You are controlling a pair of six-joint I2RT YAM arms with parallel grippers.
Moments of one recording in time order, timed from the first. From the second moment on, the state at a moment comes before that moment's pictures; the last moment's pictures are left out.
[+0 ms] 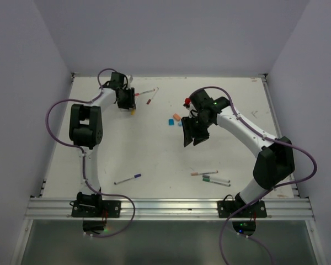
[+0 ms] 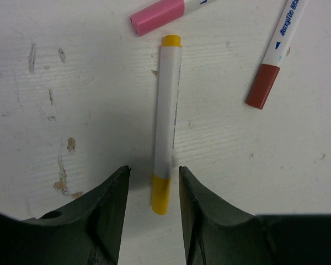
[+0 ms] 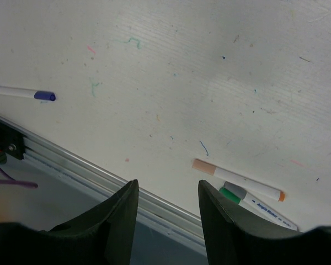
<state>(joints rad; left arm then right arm) -0.13 2.24 1.74 -0.49 0.17 -0.15 0.54 1.63 1.41 -1.05 -0.26 0.33</state>
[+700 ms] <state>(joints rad) -0.16 2.17 1.60 -0.42 0.20 -0.14 0.54 1.57 1.39 -1.04 -0.25 0.34</state>
